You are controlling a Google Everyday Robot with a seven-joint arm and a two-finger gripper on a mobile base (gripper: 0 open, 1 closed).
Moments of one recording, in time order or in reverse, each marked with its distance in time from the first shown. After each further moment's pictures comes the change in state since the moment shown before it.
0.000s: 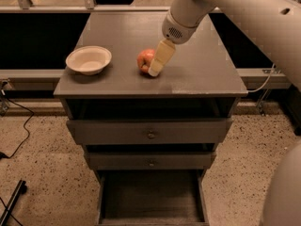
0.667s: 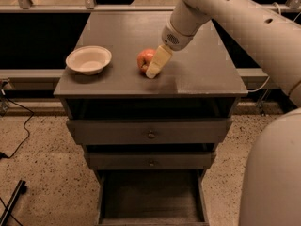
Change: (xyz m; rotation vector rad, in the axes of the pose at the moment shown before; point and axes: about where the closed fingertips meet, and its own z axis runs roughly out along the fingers) arm 0.005 -0.012 0.041 -0.051 -0.018 0.112
